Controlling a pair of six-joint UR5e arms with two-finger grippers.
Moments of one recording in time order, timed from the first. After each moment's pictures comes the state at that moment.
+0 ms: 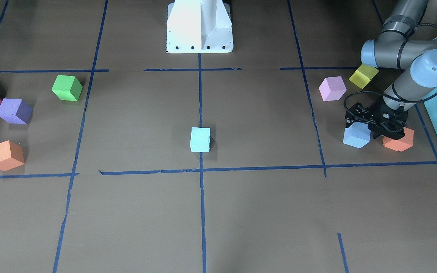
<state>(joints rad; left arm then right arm) -0.95 -1.70 -1.60 -2.02 -2.18 -0.39 1.58 -1.67 1.76 -1.69 2.36 -0.37</state>
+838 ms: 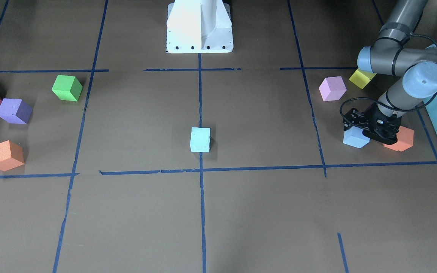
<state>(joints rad) -0.93 -1.73 -1.54 -2.02 -2.18 -0.39 1.58 -1.67 1.76 -1.69 2.36 -0.37</state>
